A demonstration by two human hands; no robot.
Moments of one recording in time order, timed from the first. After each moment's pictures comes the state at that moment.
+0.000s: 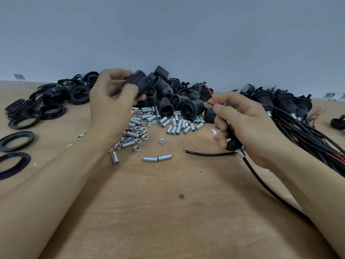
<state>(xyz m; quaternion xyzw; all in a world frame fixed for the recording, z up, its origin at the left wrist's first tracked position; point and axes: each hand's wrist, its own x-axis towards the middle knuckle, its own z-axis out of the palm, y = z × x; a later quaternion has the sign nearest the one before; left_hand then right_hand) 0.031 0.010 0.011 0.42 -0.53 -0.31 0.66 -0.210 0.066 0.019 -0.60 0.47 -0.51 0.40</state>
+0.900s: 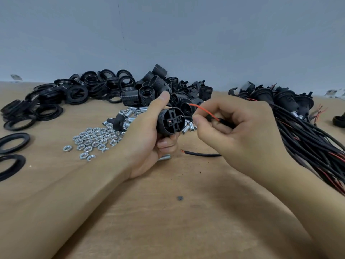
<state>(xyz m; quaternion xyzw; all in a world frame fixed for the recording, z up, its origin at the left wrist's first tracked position) -0.018 0.052 0.005 0.31 -0.52 -0.66 0.45 -0.186 0.093 0.023 -0.76 0.38 -0.51 0.07</state>
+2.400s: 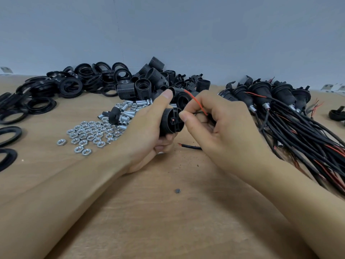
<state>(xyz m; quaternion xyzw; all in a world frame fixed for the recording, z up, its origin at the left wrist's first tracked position) -0.021 0.053 -0.002 0.35 -0.54 -0.62 0.45 -0.173 0.095 0.017 -0.77 0.43 -0.45 0.09</state>
